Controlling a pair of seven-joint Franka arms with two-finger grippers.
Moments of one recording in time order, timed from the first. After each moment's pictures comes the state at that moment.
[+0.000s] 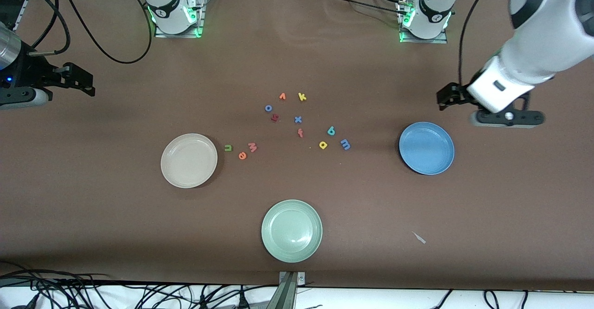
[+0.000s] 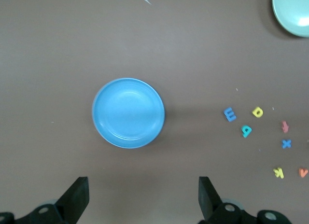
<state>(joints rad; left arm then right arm) -0.13 0.16 -0.14 -1.55 0.00 1.60 -0.21 0.05 0.08 0.01 -1.52 -0.02 1.56 -0.08</state>
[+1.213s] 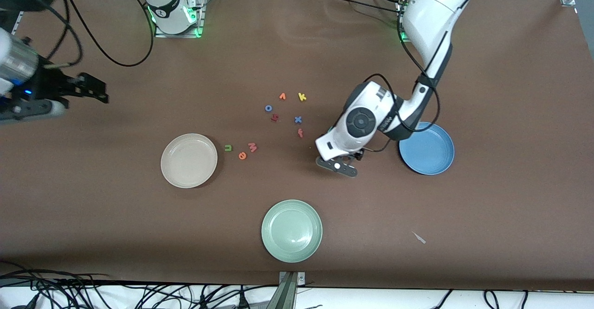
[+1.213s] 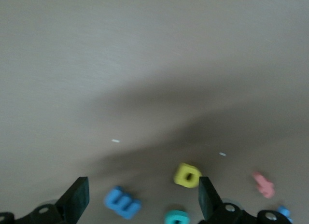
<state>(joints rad) -0.46 0.74 -0.16 -1.51 0.00 2.19 -0.24 0.08 0.15 0.03 -1.52 0.02 1.62 -0.05</state>
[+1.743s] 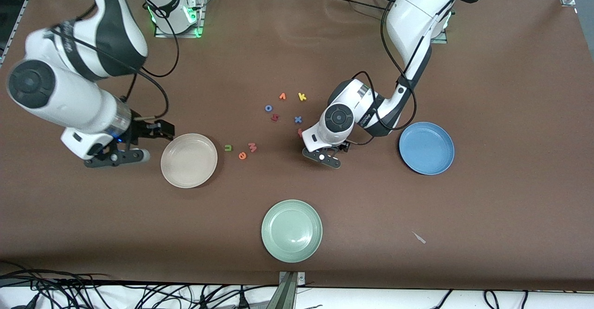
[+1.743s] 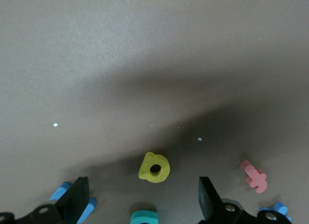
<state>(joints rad) -0.51 0.80 -0.15 -1.51 0.00 2.19 -0.26 0.23 0.41 0.04 -1.43 0.02 1.79 0.14</state>
